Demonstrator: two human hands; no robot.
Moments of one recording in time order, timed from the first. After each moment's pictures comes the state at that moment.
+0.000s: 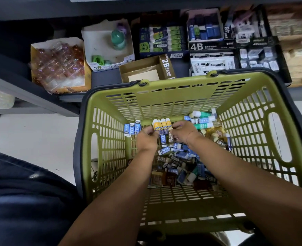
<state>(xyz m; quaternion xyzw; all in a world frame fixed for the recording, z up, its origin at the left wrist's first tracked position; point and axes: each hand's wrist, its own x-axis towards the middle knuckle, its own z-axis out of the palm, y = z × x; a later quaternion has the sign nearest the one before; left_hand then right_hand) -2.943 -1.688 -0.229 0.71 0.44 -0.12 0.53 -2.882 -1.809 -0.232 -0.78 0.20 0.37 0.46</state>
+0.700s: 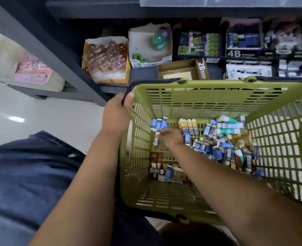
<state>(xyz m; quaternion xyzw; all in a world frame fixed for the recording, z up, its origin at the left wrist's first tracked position) -2.966 -1.553 -0.080 0.88 0.32 0.05 0.36 -2.937 -1.695 -0.233 -0.75 0.17 0.40 0.49</state>
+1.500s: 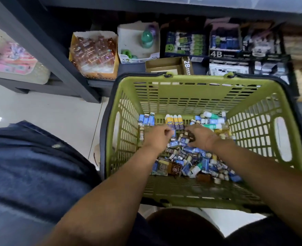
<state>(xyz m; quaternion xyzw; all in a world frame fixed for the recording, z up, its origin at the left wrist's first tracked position) -2.980 -1.675 -0.175 0.88 0.17 -0.20 0.39 -2.896 -1.842 -0.199 -0.89 -0.25 0.38 0.03</state>
